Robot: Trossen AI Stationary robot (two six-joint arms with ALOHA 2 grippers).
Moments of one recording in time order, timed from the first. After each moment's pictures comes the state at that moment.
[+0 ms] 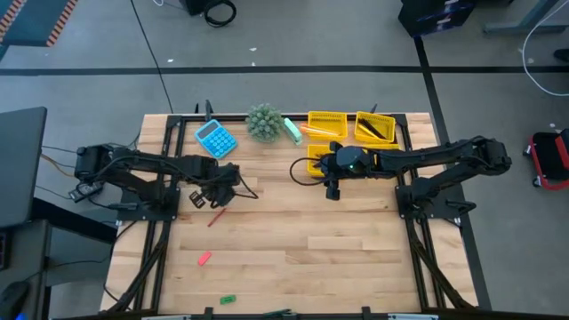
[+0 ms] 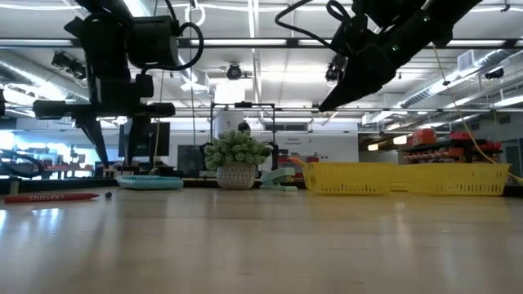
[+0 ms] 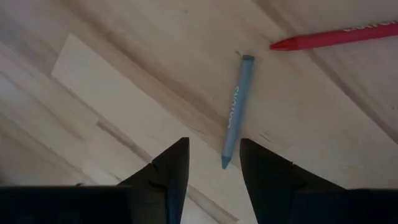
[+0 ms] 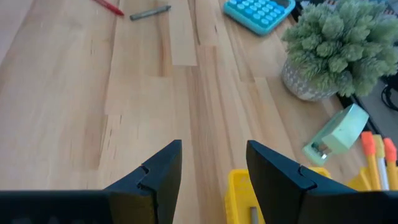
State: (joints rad) left arm 0.09 1.34 0.75 -0.80 -0.15 0.99; right arm -0.10 1.26 0.72 -0.09 0.13 -0.13
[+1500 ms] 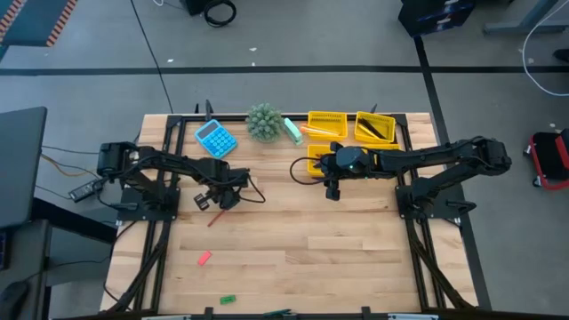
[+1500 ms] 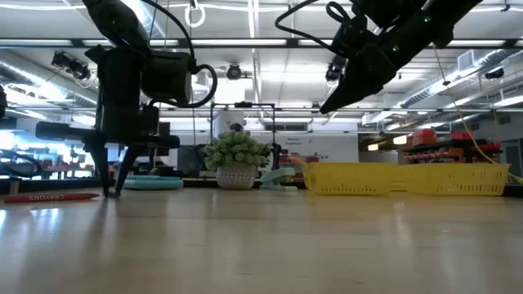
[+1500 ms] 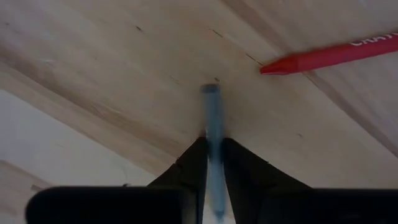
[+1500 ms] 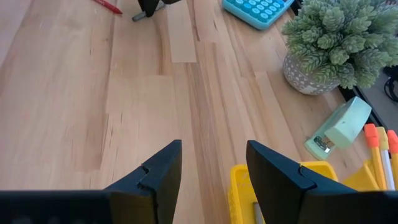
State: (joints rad) left arm 0.12 1.56 0.75 -0.72 -0.05 1.07; right arm -0.10 1.26 0.72 -0.10 0.13 -0.10
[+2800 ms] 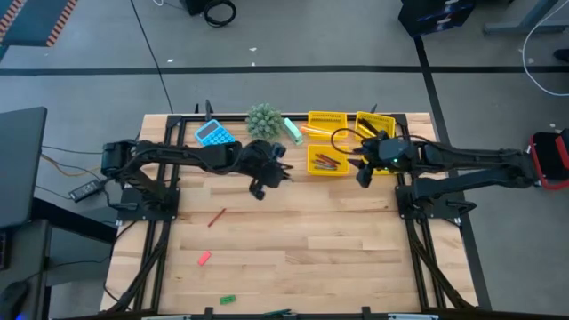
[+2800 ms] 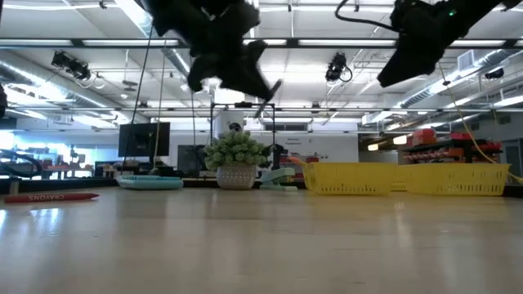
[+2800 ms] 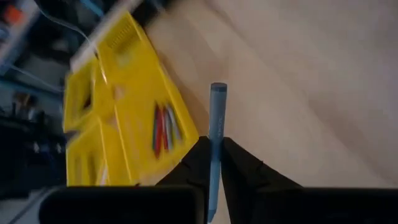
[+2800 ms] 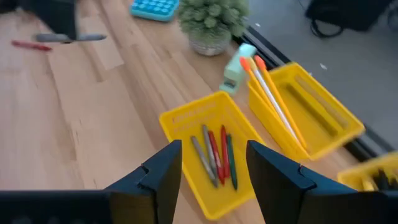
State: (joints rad) left arm 0.12 1.59 1.10 -0.17 0.04 0.83; right arm -0.10 0.77 0.72 -0.61 0.37 0.25
